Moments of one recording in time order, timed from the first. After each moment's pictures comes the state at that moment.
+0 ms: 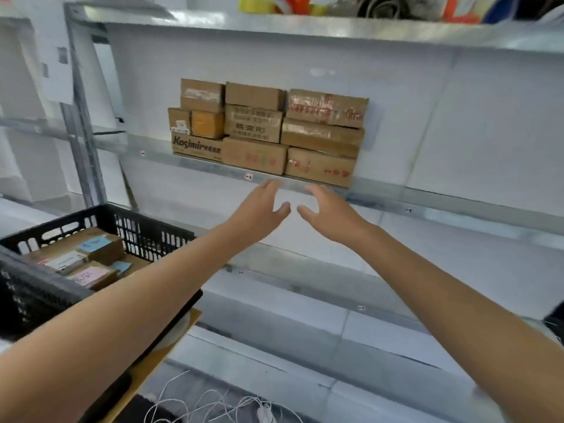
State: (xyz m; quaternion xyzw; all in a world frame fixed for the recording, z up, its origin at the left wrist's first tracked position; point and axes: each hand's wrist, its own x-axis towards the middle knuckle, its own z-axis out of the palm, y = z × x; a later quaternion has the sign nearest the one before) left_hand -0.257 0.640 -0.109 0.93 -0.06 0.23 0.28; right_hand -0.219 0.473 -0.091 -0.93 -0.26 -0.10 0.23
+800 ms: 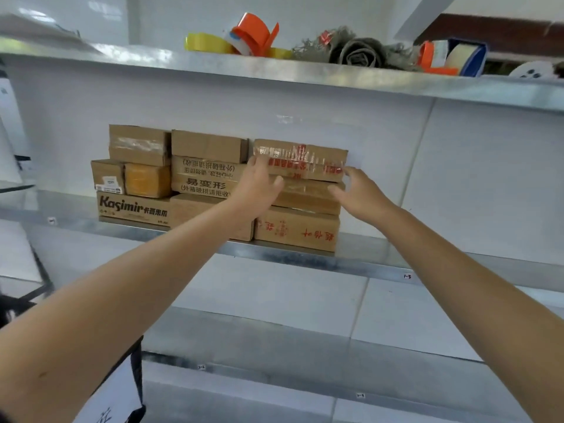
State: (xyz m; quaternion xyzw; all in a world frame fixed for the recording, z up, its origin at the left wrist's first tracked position) left_hand -0.044 0.654 0.010 0.88 -0.09 0.28 0.37; right_hand -0.032 0.445 0.022 -0.92 -0.13 -0.21 0.30
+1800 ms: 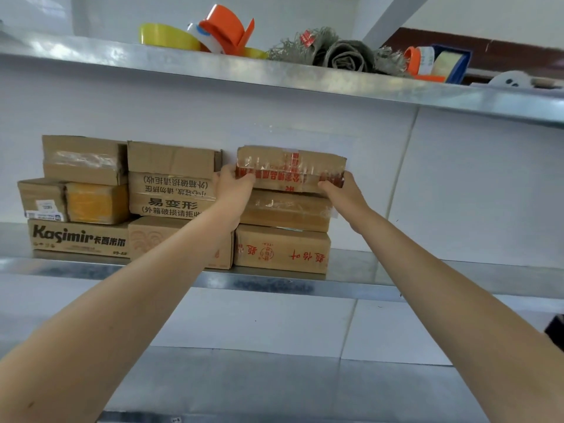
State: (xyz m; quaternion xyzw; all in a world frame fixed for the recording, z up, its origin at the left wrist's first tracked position) left_hand 0.053 0.661 0.022 0.70 -0.02 0.21 0.68; right_hand 0.056 0.449 0.026 -0.81 -0.05 -0.22 0.53
